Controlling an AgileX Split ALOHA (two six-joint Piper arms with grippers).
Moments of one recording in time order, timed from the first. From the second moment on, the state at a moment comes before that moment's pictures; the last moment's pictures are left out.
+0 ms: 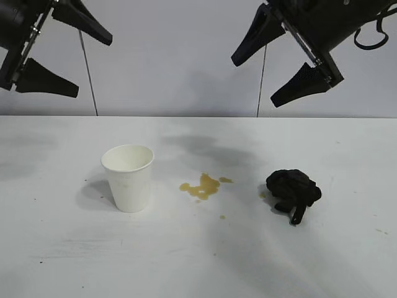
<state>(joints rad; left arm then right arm) -0.02 1.83 -1.31 -1.08 0.99 0.52 0.05 1.98 -1.61 0.77 1.20 -0.42</state>
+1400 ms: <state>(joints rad) -0.02 1.83 -1.31 -1.08 1.01 0.50 0.16 1.98 -1.61 0.59 1.20 -0.34</state>
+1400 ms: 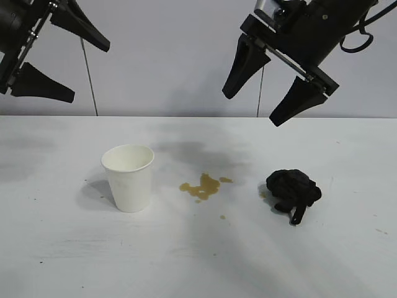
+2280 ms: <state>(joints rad) -0.02 1.83 -1.31 -1.07 1.03 0.50 0.23 2.10 -1.61 0.17 1.15 -0.21</state>
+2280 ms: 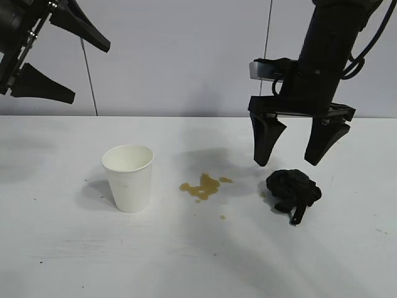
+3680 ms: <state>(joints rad) -0.02 1.83 -1.31 -1.07 1.04 0.50 0.23 2.18 -1.61 0.07 1.11 -0.10</state>
